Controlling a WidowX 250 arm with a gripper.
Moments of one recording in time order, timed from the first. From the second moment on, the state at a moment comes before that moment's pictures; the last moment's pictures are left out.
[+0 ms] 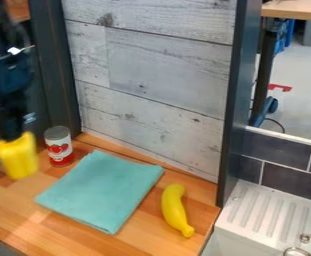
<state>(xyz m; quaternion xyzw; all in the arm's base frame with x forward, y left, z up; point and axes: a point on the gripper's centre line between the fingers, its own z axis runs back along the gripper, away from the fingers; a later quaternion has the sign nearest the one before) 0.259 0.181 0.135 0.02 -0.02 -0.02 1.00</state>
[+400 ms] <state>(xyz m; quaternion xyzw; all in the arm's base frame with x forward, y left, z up) 0.261 0.084 0.138 -0.01 -0.03 -0.09 1.00</state>
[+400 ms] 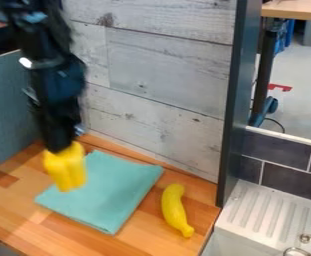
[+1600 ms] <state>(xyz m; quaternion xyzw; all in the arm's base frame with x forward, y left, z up) 0.257 0.009 0.058 0.01 0.04 -0.18 0.98</state>
